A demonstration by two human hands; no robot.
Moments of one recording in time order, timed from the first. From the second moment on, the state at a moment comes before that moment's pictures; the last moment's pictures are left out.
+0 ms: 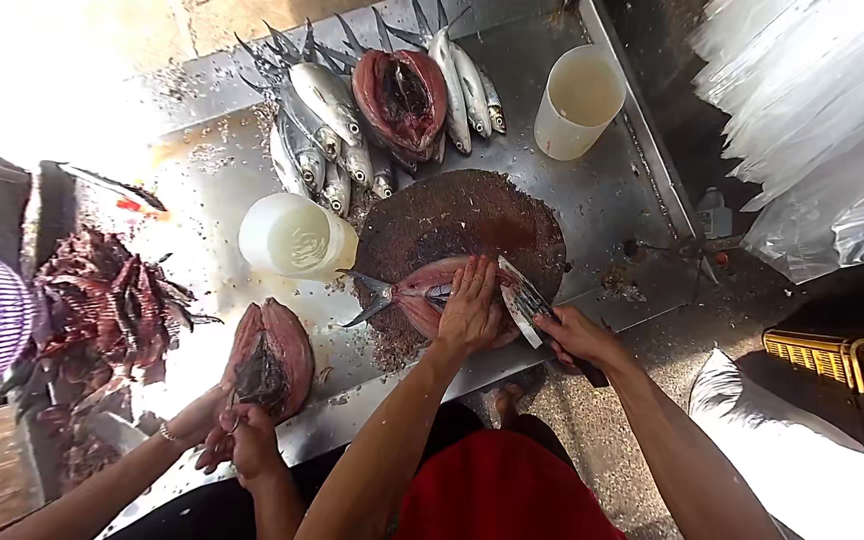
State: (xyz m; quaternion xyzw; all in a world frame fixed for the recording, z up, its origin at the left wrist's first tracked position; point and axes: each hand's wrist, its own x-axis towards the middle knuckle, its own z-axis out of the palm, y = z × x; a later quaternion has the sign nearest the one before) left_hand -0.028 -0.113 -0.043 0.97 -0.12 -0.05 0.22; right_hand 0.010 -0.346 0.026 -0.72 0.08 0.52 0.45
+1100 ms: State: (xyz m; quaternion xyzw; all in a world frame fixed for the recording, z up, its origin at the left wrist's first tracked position) left_hand -0.038 -0.128 -0.049 0.98 -0.08 -0.05 0.15; right_hand -0.049 -0.377 0.025 -0.71 0.13 0.50 0.48
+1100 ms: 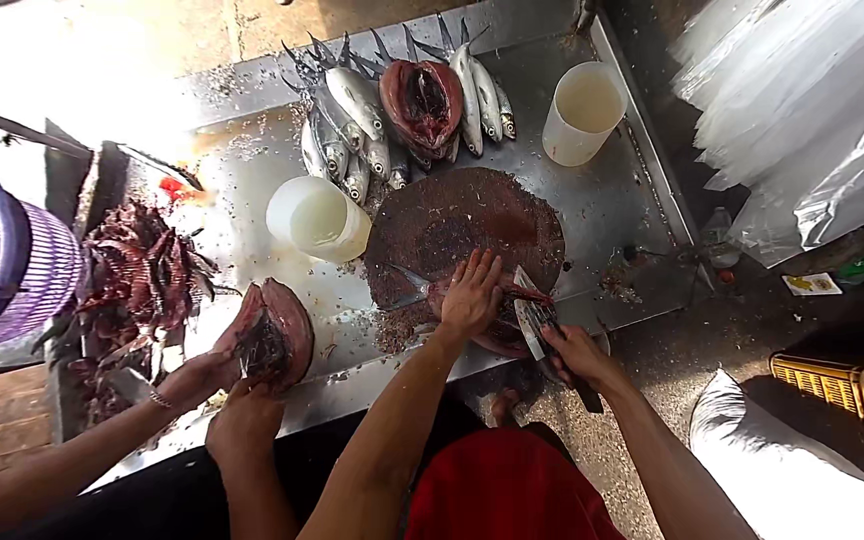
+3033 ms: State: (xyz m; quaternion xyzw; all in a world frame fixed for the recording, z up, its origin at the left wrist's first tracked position) left_hand -0.053 -0.032 -0.051 0.98 -0.06 -0.09 0.19; right_hand -0.075 -0.217 0.024 -0.81 0.13 0.43 0.39
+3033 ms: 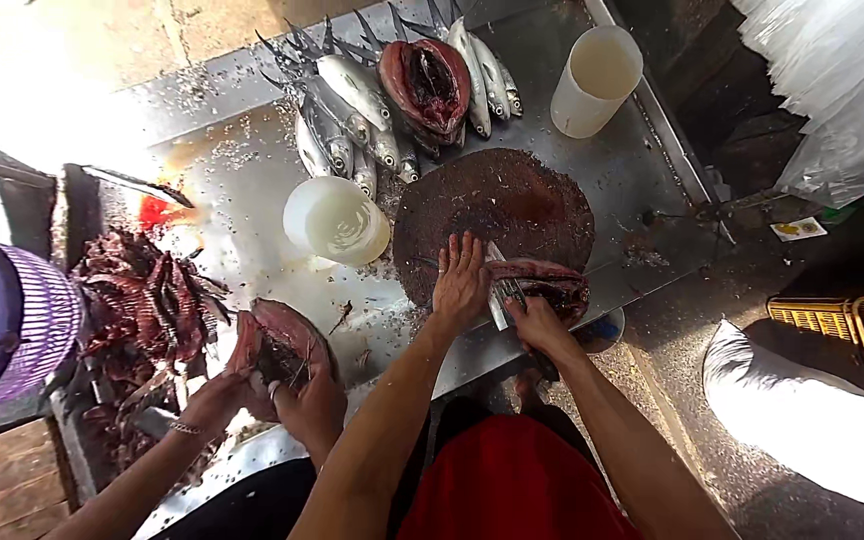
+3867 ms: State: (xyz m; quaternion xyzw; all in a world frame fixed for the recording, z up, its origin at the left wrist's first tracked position) left_hand 0.018 -0.271 0.046 0.78 -0.44 -0.44 -0.04; right_hand -0.124 -0.225 0.014 -0.86 -0.01 0.37 0.35
